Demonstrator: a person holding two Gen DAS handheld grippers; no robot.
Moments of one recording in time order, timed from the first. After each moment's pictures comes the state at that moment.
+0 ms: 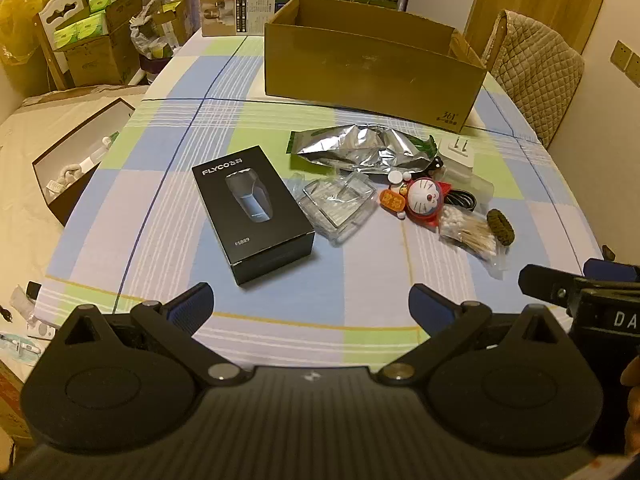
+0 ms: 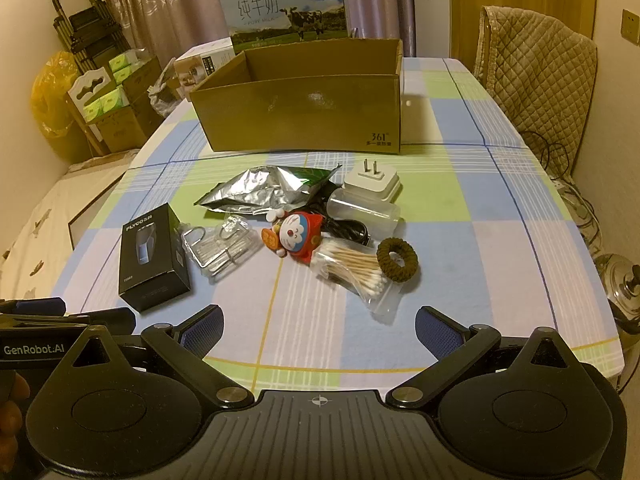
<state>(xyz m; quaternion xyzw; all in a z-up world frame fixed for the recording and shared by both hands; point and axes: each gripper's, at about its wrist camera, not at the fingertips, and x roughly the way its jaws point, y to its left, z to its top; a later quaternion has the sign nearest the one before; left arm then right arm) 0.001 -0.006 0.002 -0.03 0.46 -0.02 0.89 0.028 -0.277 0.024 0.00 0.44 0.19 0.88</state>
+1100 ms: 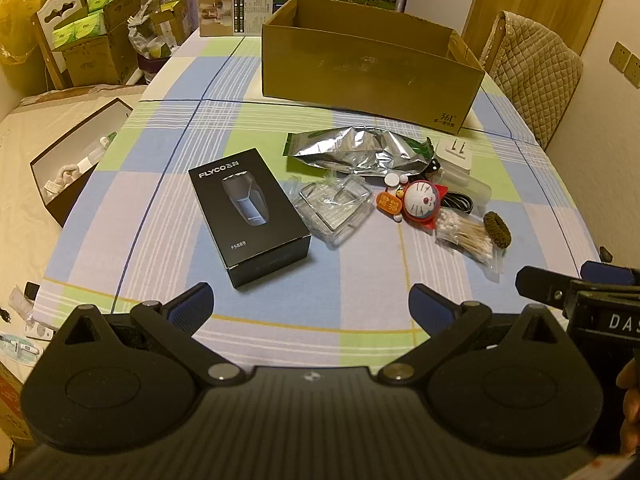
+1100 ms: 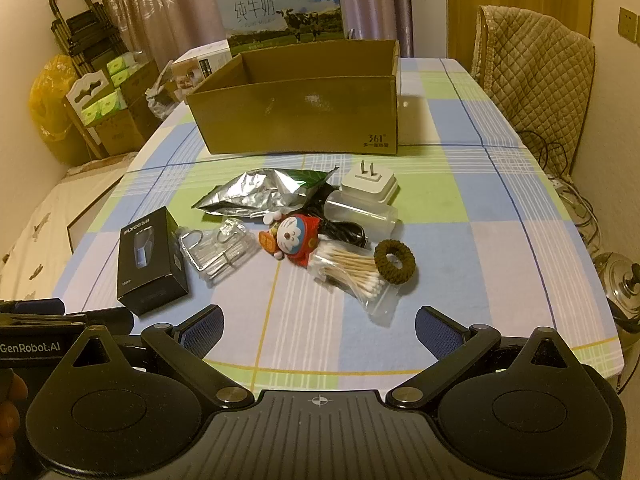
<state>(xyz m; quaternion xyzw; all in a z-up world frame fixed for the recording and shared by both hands) 0.003 -0.009 0.005 -0.03 0.46 -0.02 0.89 0.031 -0.279 0.023 0.00 0.43 0.19 0.88</state>
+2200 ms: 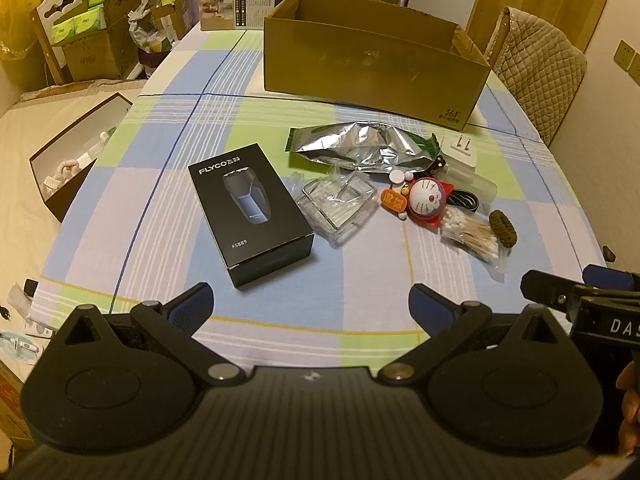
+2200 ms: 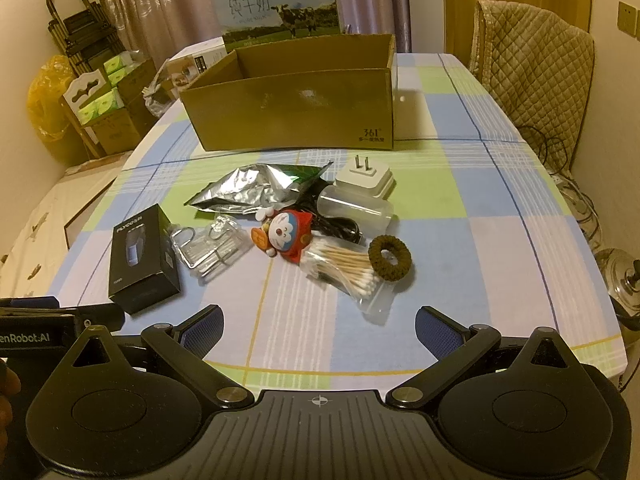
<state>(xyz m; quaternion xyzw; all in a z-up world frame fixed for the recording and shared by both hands) 0.008 -0.005 -0.002 -0.03 0.47 -0.02 0.88 0.036 -0.285 0.013 0.00 0.43 0.18 0.88</state>
